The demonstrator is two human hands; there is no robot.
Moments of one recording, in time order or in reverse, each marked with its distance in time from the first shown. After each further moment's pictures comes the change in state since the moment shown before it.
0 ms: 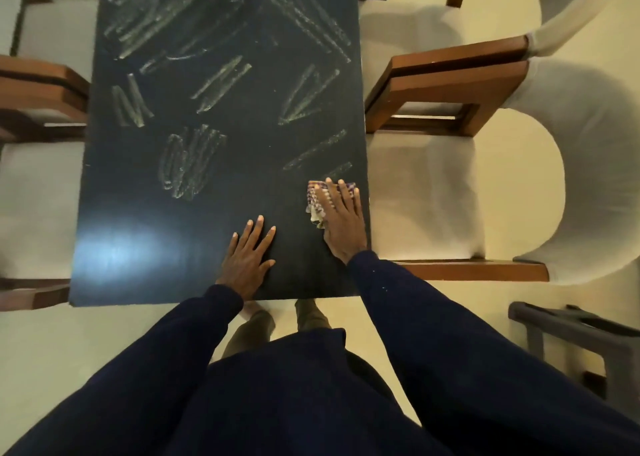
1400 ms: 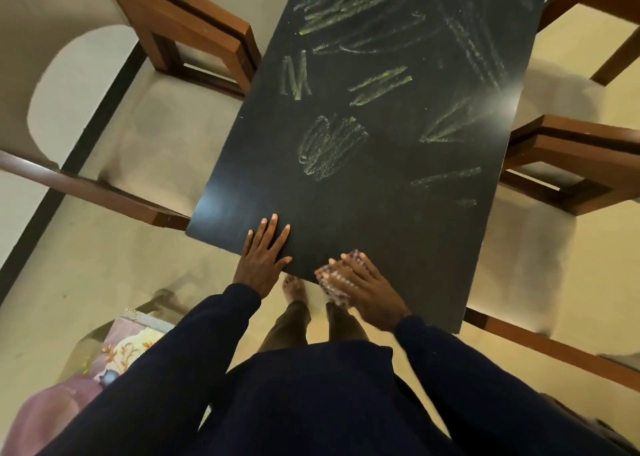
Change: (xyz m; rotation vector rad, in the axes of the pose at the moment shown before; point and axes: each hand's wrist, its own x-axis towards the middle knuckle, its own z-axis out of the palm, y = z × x) left_hand -0.122 -0.139 0.026 -0.086 0.191 -0.311; right_hand -0.071 -0.121 0.054 -0.105 -0.393 -0.767
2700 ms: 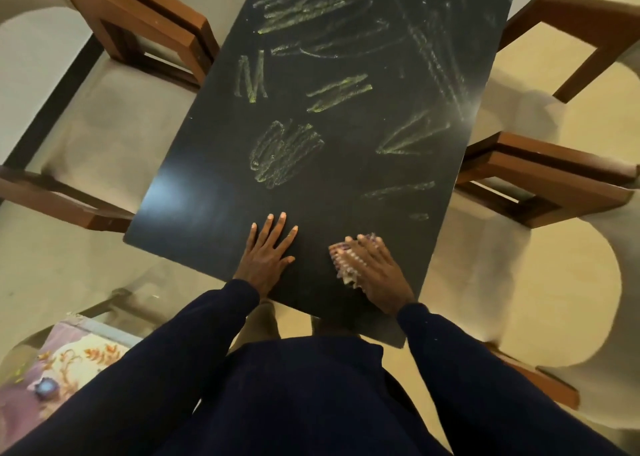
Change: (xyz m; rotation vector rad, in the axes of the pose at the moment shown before) left_hand 0.069 0.100 0.021 0.036 -0.015 0.106; right_hand -0.047 0.133 -0.043 0.036 0.079 0.149
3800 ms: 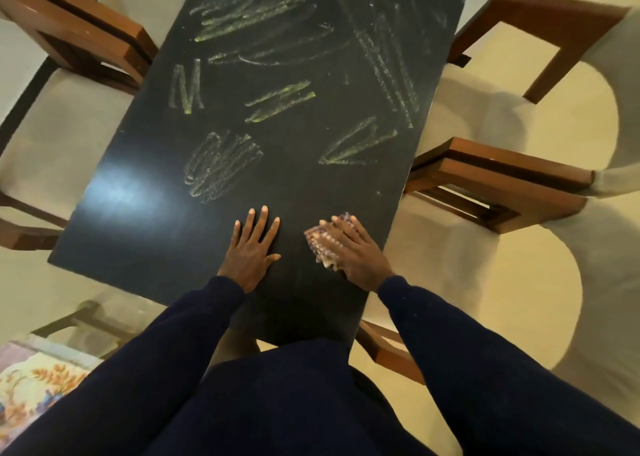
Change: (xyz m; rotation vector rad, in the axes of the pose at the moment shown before) left_hand 0.085 0.093 -0.024 -0.012 -0.060 -0.062; right_hand 0.020 0.122 -0.037 -0.106 0.001 -0.123
